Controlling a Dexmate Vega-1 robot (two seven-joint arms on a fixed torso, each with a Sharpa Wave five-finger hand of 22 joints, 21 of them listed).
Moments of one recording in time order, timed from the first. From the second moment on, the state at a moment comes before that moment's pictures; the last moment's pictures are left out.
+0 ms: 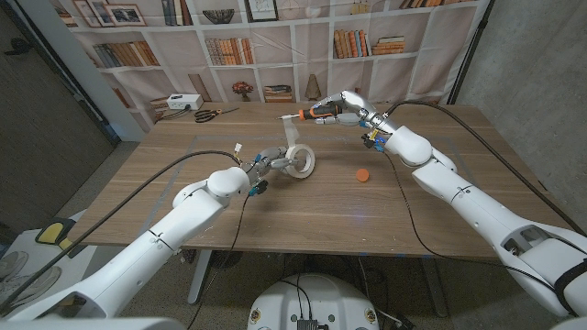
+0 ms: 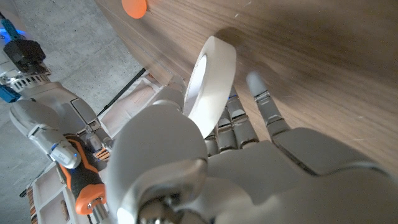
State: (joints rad) left arm 0.92 0.61 0.47 -1.88 -0.15 0.40 -0.03; left_hand 1.04 0.14 0.23 -0.16 0.24 0.23 0.09 0.25 0.20 0.35 0.08 0.29 0.30 0.45 0.01 0.30 0.22 0.07 0.20 1.35 0.19; right arm -0.60 -0.53 -0.55 -1.30 0.10 0.60 0.17; right_hand 1.21 -0.05 -0.01 -0.07 0.43 0.99 -0.02 0.21 0.23 1.00 -0.08 0.37 0.46 1.15 -0.23 0.42 0.98 0.44 -0.05 1.22 0.20
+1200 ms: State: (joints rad) left arm 0.83 0.59 0.57 -1.96 0.12 0.66 0.18; left_hand 1.17 0.13 0.58 -0.11 0.21 0.91 0.07 0.39 0.31 0.90 -0.03 0.51 0.51 1.13 -0.21 0.70 0.63 0.44 -0.02 1.49 0.18; right arm -0.60 -0.53 -0.52 -1.22 0.20 0.70 0.22; right_hand 1.21 -0.04 -0.03 -0.06 0.42 0.99 -0.02 0.21 0.23 1.00 -0.08 0.36 0.46 1.16 -0.23 0.41 0.98 0.43 -0.04 1.23 0.20
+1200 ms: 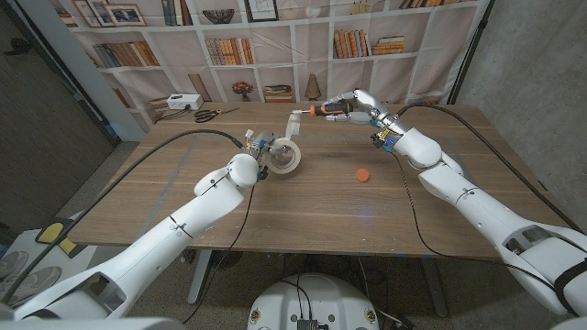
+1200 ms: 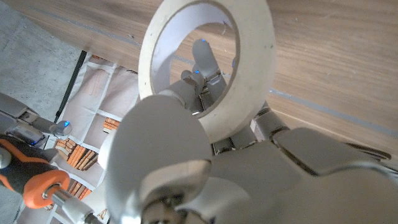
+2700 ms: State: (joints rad) left arm 0.69 0.58 0.48 -1.87 0.45 0.41 0.32; left_hand 1.14 0.09 0.57 -0.11 0.26 0.93 0.01 0.36 0.28 0.94 -0.08 0.47 0.44 1.14 -0.22 0.74 0.77 0.46 -0.05 1.45 0.18; right arm -0.59 -0.59 -0.54 -1.26 0.35 0.60 0.54; right_hand 1.24 -0.03 -0.04 -0.06 0.43 0.99 -0.02 0.21 0.23 1.02 -0.09 0.35 0.47 1.16 -0.23 0.39 0.99 0.41 -0.04 1.25 0.20
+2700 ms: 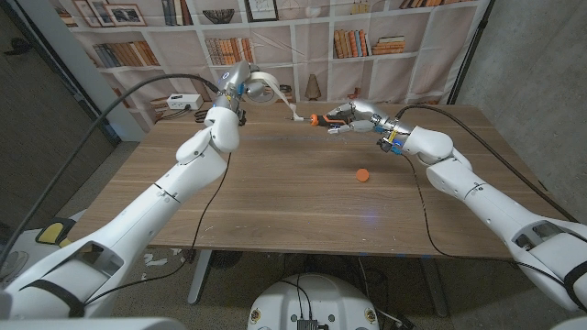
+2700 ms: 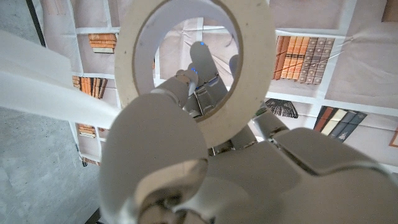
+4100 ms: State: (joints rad) left arm 0.63 0.53 0.47 -1.87 0.43 0.27 0.22; left_hand 1.14 0.09 0.57 -0.11 0.28 0.93 0.02 0.34 0.28 0.94 -0.08 0.46 0.45 1.12 -0.21 0.74 0.84 0.46 -0.04 1.43 0.19; right arm -0.73 -0.57 -0.61 -1.61 -0.62 0.01 -0.22; right_hand 1.24 -0.03 -0.05 -0.05 0.43 1.02 -0.03 0.22 0.23 1.04 -0.09 0.35 0.47 1.17 -0.22 0.38 1.00 0.41 -0.04 1.27 0.19
